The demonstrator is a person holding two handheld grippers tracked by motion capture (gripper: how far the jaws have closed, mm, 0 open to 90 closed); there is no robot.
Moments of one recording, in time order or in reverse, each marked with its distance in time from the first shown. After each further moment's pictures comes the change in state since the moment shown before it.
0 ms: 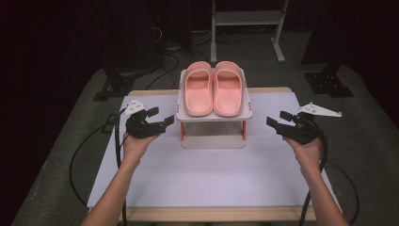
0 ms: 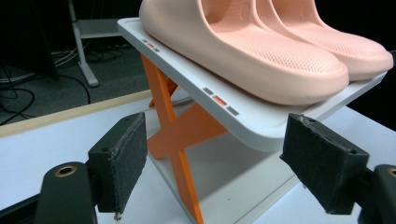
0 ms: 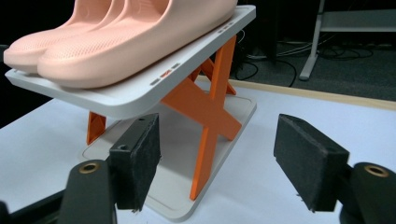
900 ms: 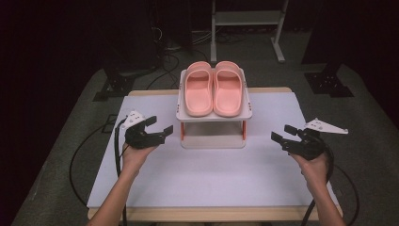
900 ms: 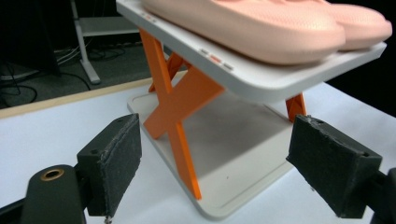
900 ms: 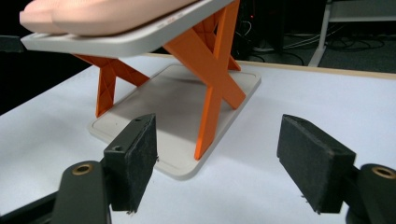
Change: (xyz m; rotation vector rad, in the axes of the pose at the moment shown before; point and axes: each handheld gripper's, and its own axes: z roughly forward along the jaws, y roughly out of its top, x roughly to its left) left arm -0.005 -0.030 -0.011 0.001 0.009 0.004; right arm -0.004 -0.040 -0.022 0.012 0.026 0.008
